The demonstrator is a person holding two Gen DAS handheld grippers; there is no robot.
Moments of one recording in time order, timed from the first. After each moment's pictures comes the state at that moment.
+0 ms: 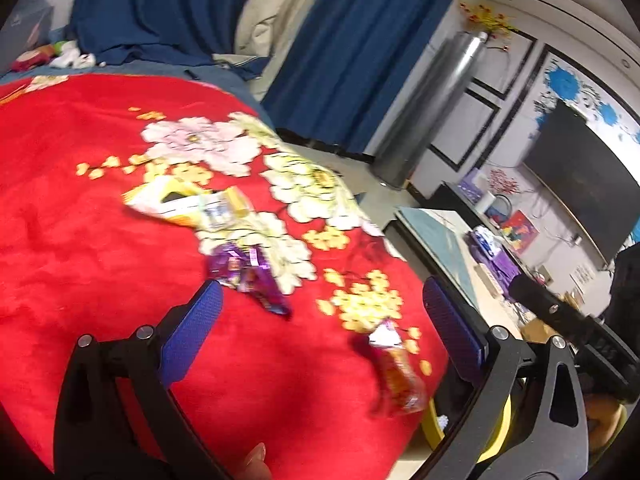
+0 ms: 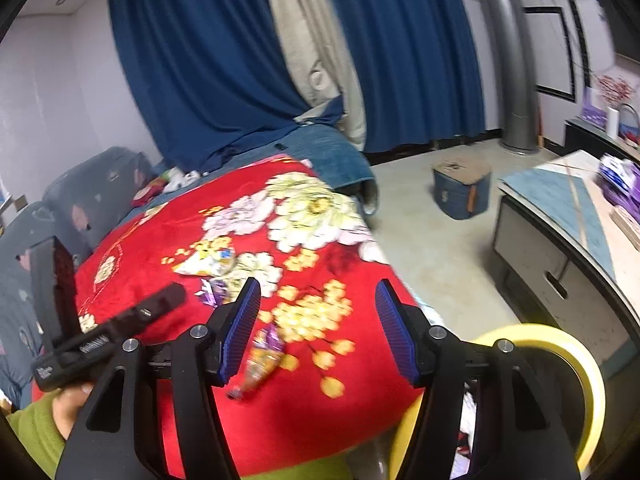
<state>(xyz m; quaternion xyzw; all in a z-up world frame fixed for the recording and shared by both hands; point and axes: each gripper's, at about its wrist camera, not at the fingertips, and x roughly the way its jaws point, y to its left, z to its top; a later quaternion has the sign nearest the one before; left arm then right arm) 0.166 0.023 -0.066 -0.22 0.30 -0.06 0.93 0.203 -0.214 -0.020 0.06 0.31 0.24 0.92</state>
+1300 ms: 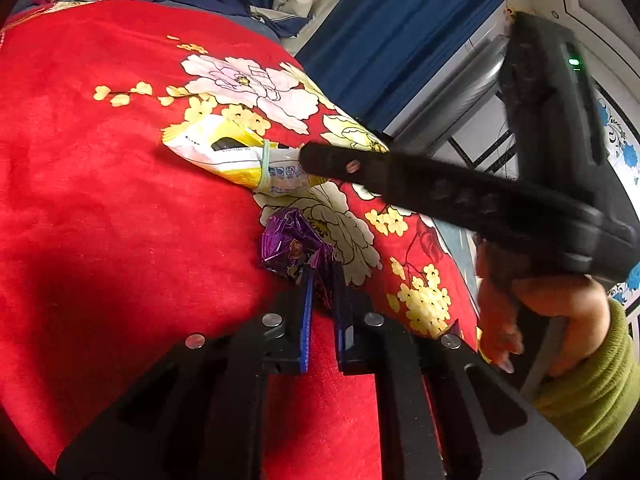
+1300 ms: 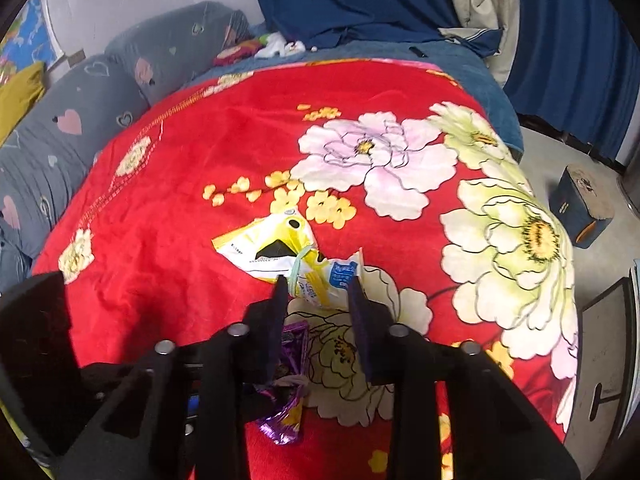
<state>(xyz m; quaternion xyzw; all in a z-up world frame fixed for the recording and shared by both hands) 0.188 0.067 -0.108 -0.29 0.35 -0.06 0.89 0.327 0.008 -0.069 -0.14 0.44 0.42 0.79</state>
